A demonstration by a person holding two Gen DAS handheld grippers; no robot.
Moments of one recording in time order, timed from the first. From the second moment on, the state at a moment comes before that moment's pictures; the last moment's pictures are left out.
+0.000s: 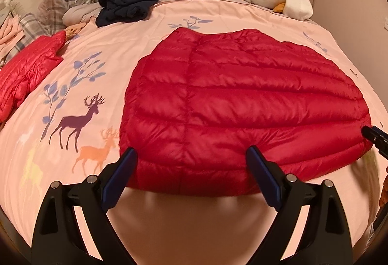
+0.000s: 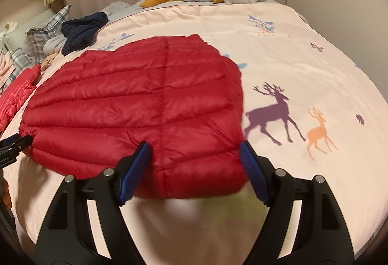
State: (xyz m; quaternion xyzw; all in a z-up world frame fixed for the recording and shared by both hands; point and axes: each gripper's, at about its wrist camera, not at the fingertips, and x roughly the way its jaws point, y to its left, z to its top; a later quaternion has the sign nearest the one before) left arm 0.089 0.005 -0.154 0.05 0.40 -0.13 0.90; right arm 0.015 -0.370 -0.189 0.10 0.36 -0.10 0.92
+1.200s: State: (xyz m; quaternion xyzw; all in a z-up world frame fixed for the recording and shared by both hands) left arm 0.066 0.032 -0.103 0.02 0.38 -0.08 0.92; right arm -0.027 -0.382 -0.132 0.10 0.32 -0.16 0.93
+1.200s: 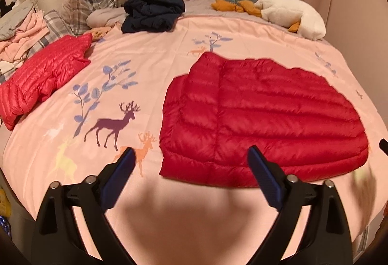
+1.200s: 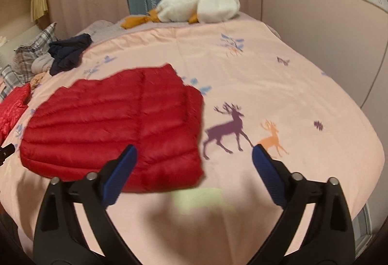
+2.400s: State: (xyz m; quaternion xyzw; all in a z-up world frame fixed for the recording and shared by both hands) left arm -0.026 -0.018 0.011 0.05 0.30 -0.09 0.95; right arm -0.076 -0.268 -0.033 0.07 0.28 -0.07 0.96
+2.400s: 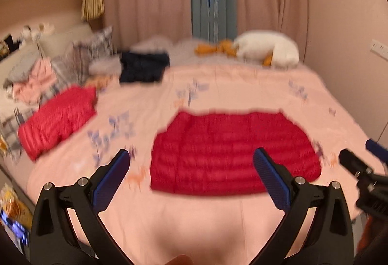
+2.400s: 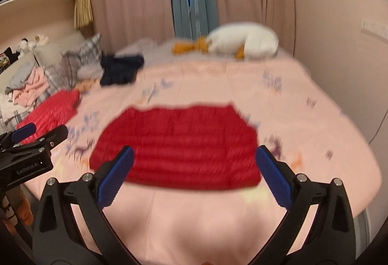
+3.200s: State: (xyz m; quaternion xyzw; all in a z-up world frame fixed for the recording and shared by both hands) left arm -0.018 -0.019 -0.024 0.08 0.35 -0.08 0.93; right arm -0.060 -0.253 -0.062 0.05 0.33 -0.07 0.94
